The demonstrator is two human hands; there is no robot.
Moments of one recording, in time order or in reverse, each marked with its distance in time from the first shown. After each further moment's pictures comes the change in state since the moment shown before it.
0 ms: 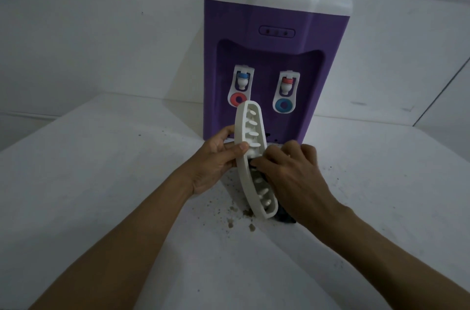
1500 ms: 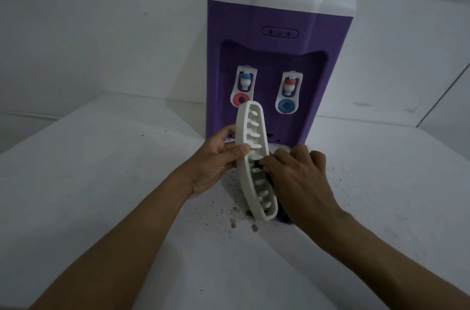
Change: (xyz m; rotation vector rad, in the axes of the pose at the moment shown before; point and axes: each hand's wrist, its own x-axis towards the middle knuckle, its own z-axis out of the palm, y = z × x) left_hand -0.006 0.005 -0.002 0.018 -0.011 0.008; right_hand -0.006 -0.008 -0.002 -0.016 -0.058 0.163
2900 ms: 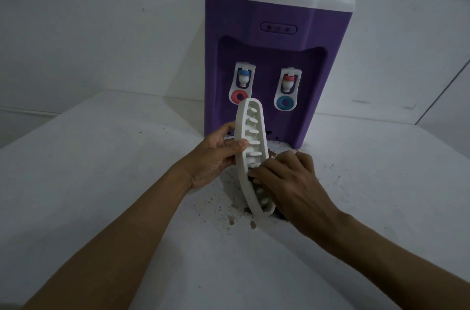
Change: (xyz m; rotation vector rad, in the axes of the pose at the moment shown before) left_hand 0.008 -0.002 0.000 -0.058 -0.024 -0.044; right_hand -0.010 0.009 0.010 0.016 0.114 -0.257
